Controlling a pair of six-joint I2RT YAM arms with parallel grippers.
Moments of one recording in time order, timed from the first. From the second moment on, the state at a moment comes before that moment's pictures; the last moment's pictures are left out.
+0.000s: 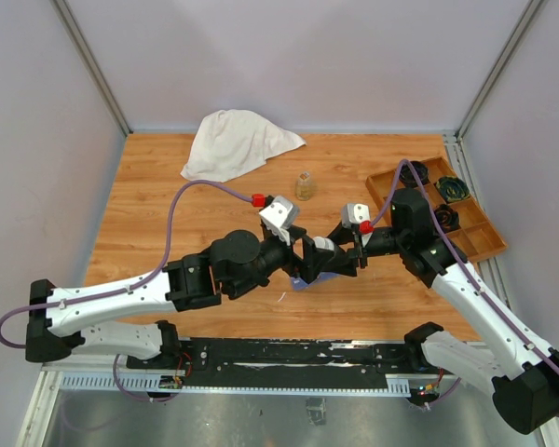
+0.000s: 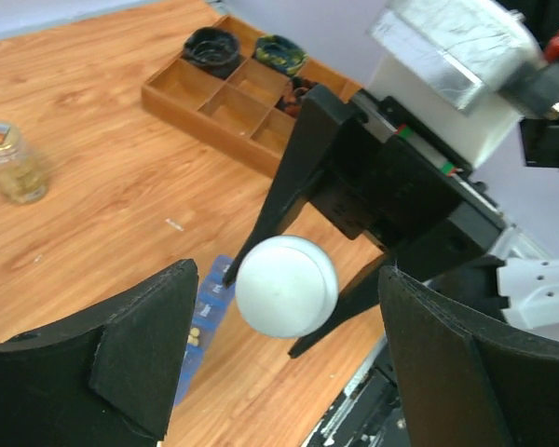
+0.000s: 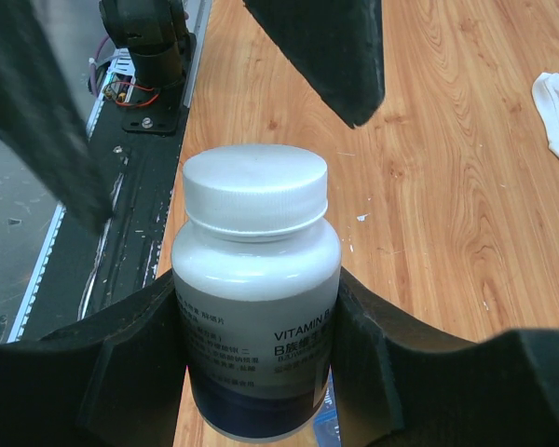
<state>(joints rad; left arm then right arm) -1.29 1.08 1.00 -0.03 -0.41 -0.35 0.47 0.95 0.81 -0.33 -1.09 -0.48</state>
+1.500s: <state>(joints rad) -0.95 1.19 1.10 -0.16 0.62 0.53 0.47 0.95 0.81 -0.36 -1.07 -0.48</state>
